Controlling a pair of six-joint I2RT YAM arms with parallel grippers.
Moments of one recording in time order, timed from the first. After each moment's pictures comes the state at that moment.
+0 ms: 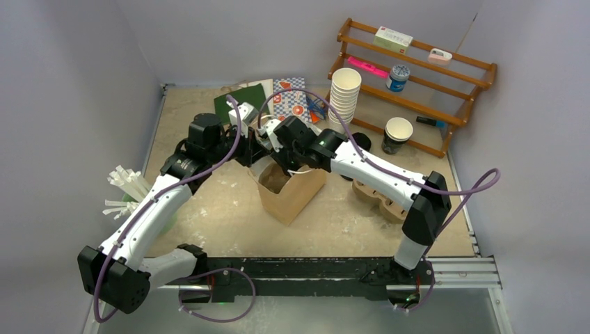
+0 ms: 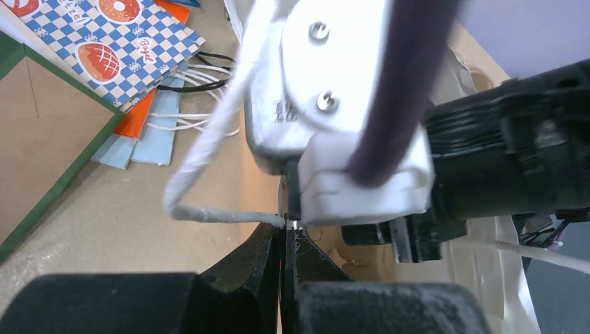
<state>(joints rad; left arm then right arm) -0.41 1.11 1.04 -0.35 0.47 -0.13 0.92 1.73 1.65 -0.84 0.06 0.02</state>
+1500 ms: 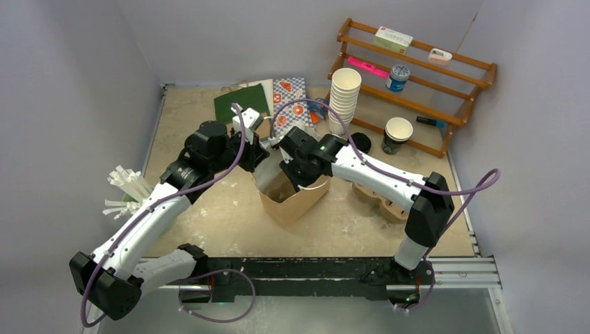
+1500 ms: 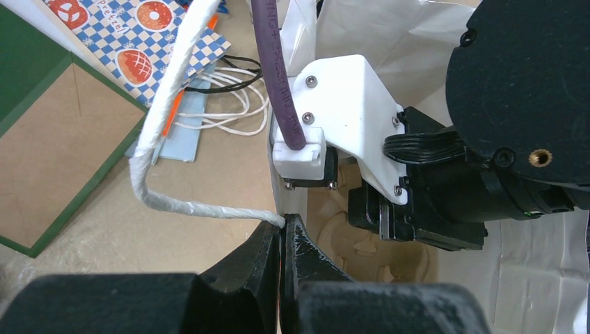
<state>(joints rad) -0.52 1.05 1.03 -0.38 0.26 -0.09 0.92 1.71 1.53 -0.97 0.02 0.21</state>
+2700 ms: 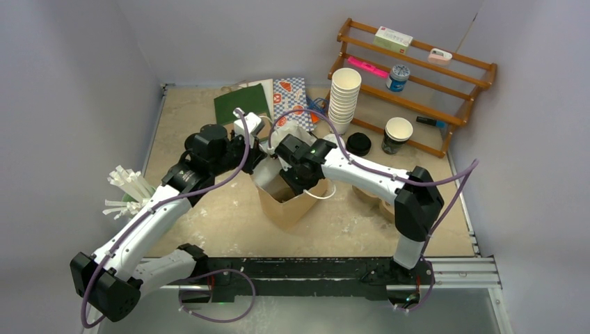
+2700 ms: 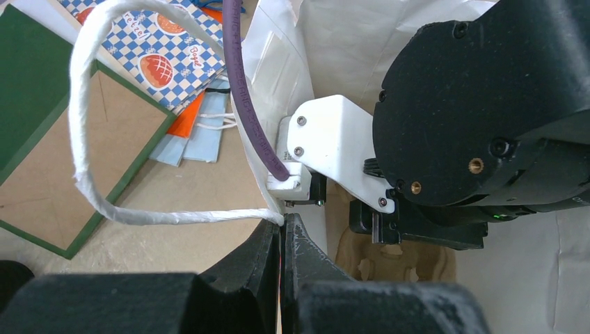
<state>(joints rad) -0.53 1.04 0.98 -0.34 0.23 -0.01 0.92 1.79 1.48 -0.96 0.00 0.20</state>
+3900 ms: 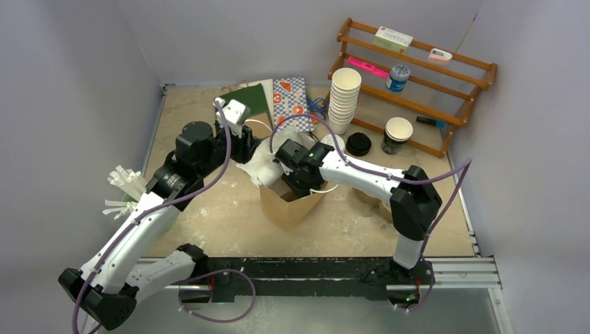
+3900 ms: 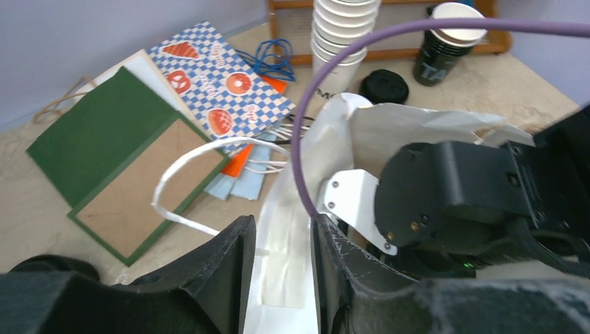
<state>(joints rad) -0.54 0.95 1.05 -0.33 0.10 -0.04 0.92 1.81 1.44 -0.96 0.03 0.21</state>
